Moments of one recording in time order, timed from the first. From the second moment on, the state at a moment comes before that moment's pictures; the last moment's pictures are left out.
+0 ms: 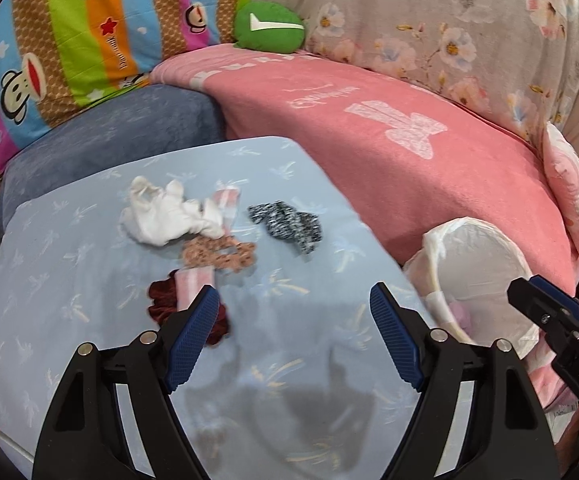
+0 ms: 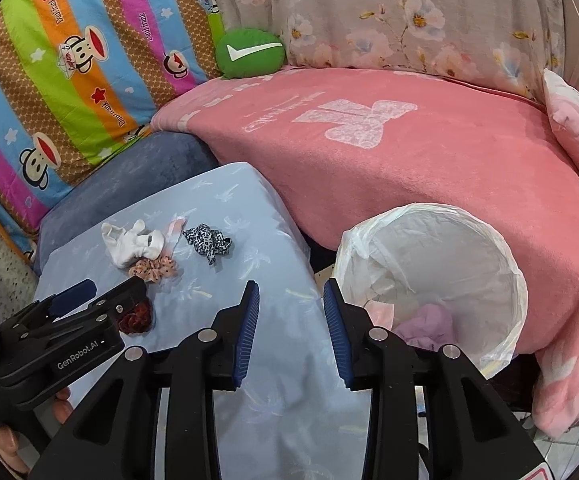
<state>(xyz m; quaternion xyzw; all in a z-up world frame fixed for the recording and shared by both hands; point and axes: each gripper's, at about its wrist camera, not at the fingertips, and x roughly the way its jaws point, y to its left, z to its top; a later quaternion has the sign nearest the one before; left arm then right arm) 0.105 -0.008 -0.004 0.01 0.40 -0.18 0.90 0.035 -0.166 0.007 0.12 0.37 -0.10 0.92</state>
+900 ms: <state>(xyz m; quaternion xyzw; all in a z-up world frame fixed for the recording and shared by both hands) 0.140 0.077 -0.074 -0.02 0.47 -0.11 0.88 0.077 -0.083 -0.026 0.09 0.41 -0.04 0.91</state>
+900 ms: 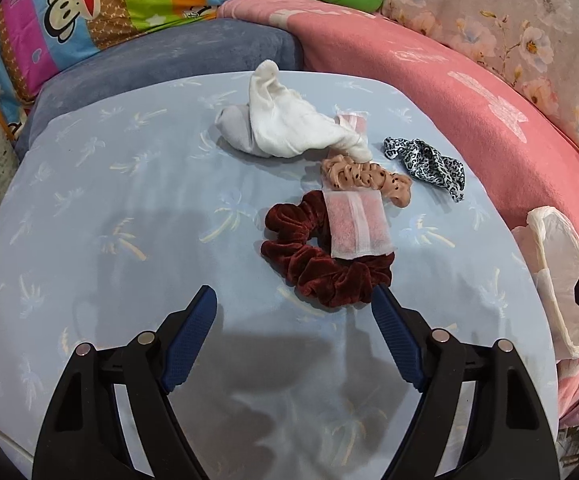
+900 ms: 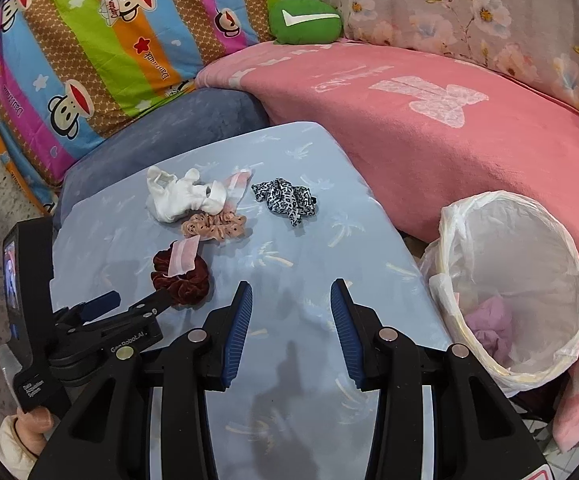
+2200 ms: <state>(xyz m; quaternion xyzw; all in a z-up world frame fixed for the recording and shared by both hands) 0.161 0.120 -0.057 -0.08 0.46 -0.12 0.88 0.200 -0.011 -0.084 0.10 0.46 0.06 0.88</state>
